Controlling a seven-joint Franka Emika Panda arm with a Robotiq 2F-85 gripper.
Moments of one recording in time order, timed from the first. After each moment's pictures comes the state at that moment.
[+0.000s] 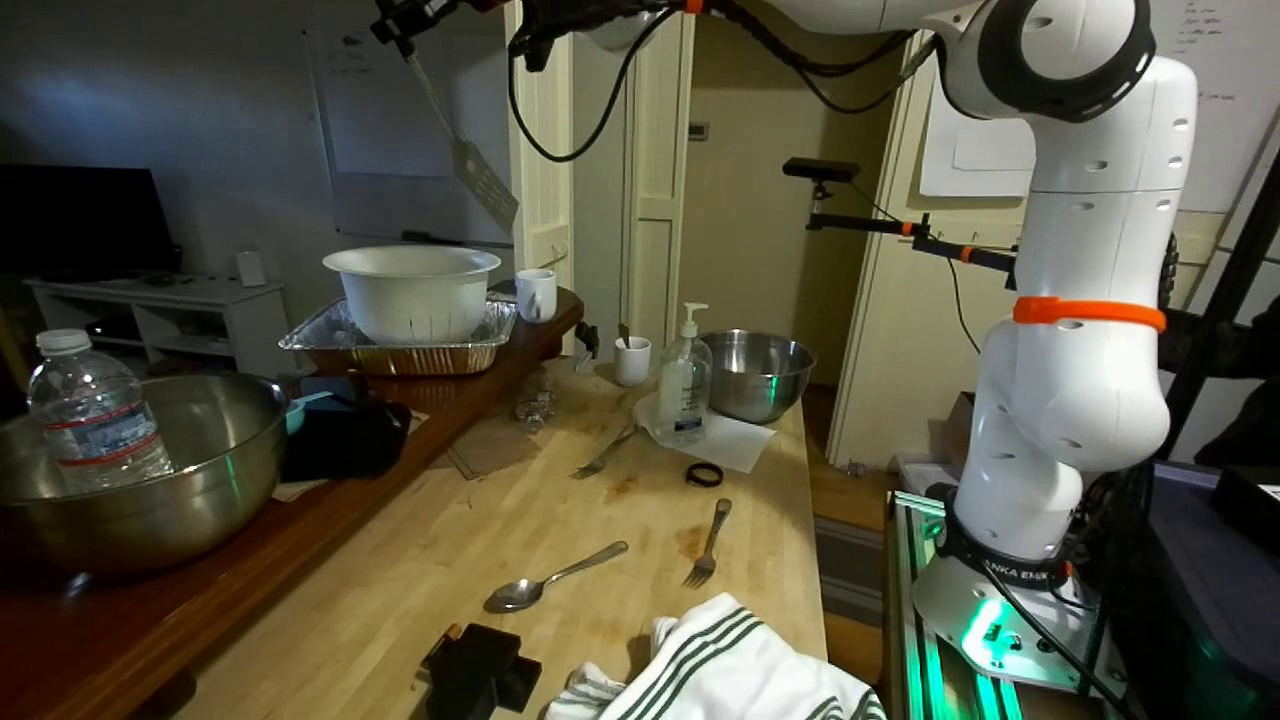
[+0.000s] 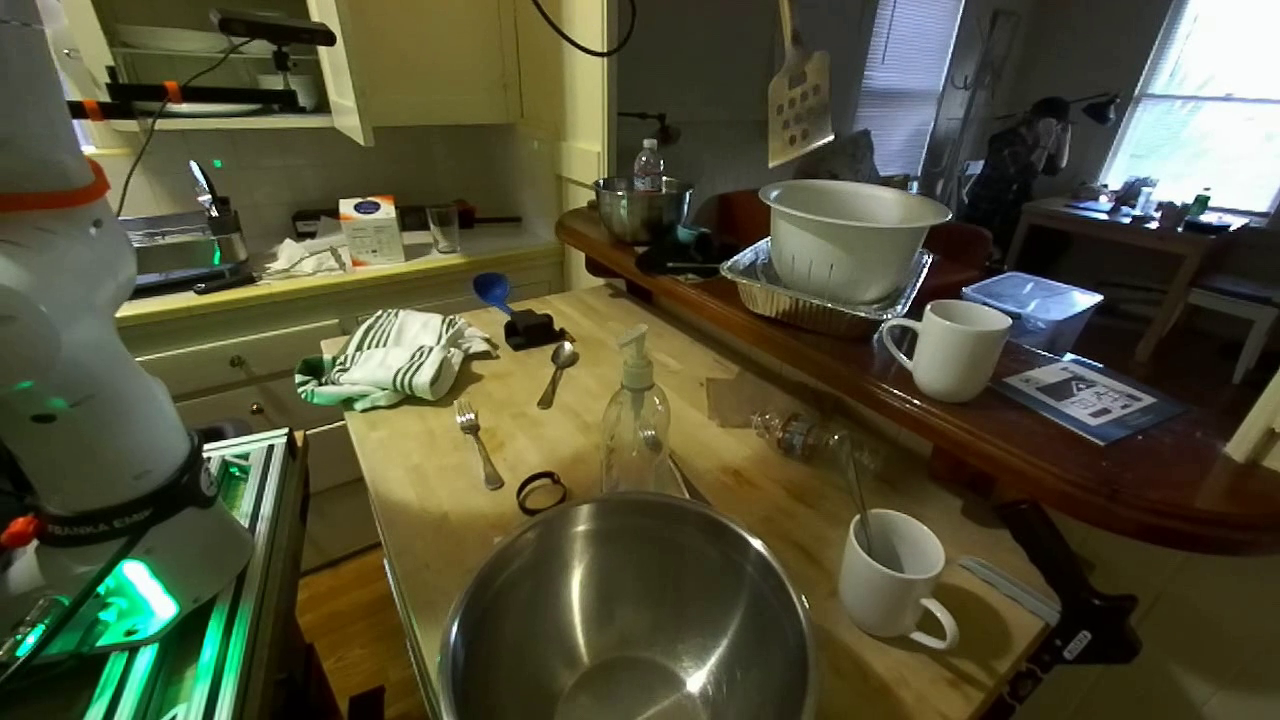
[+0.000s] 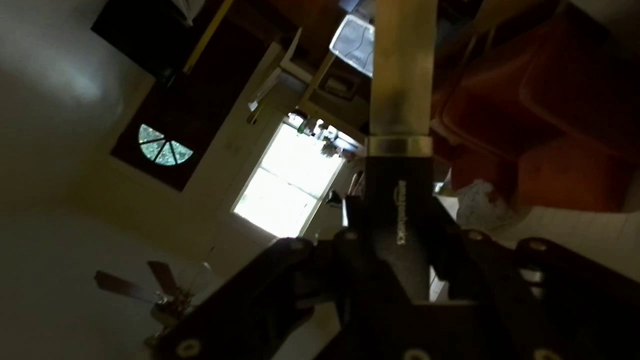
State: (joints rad) arm 0.07 0.09 0.05 -1.56 0.02 2.85 -0.60
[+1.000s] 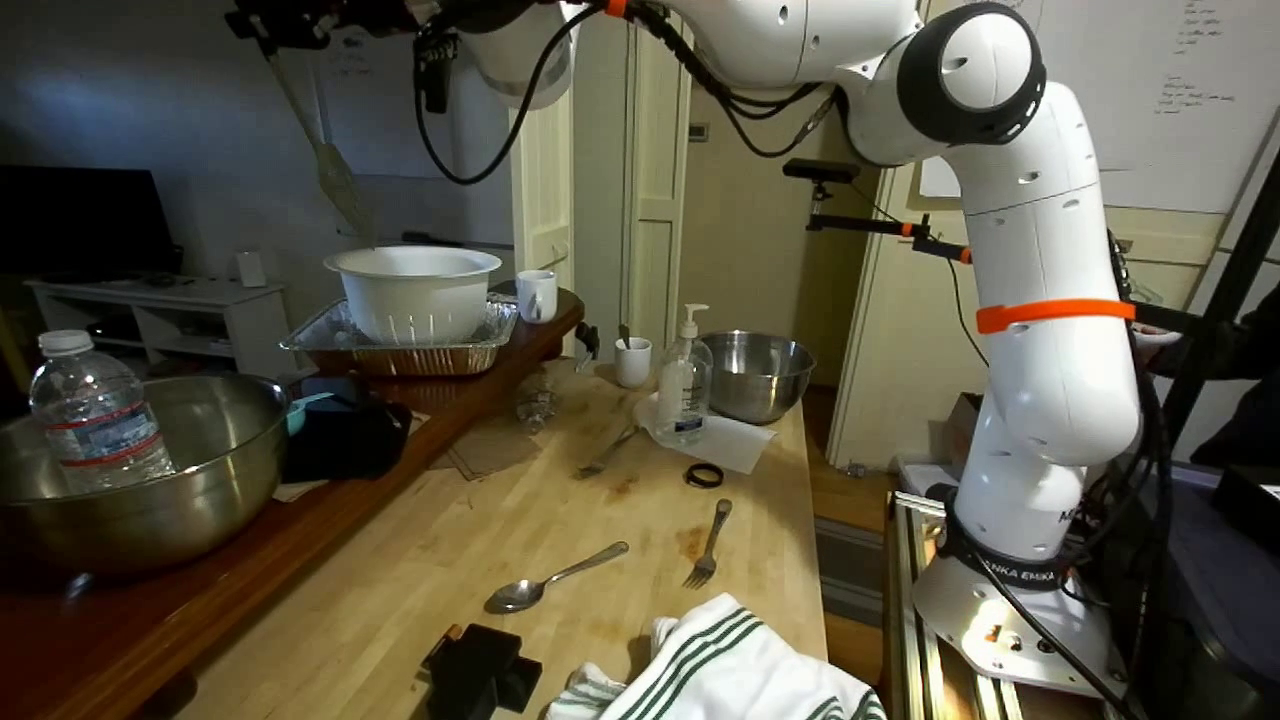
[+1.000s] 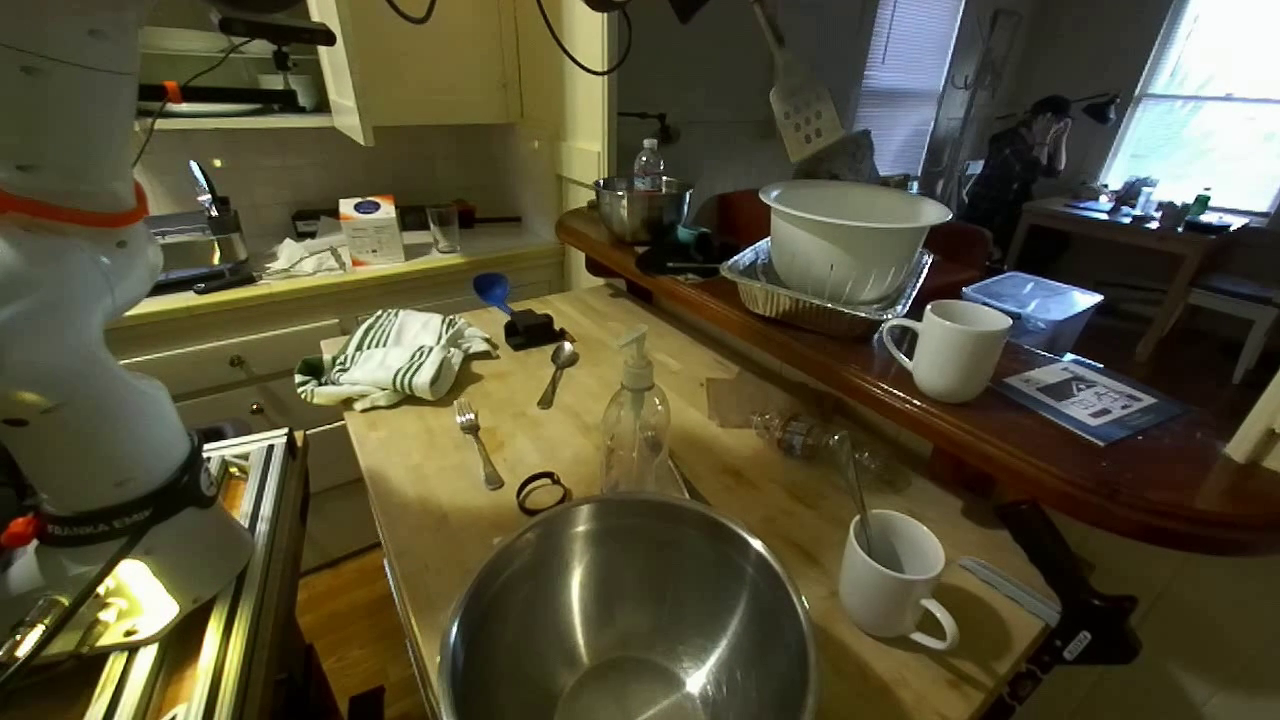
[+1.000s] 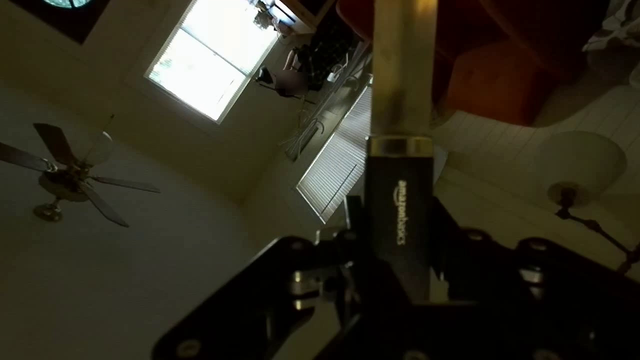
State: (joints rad) arm -0.16 0.37 0.56 -1.37 0.30 3.06 -1.16
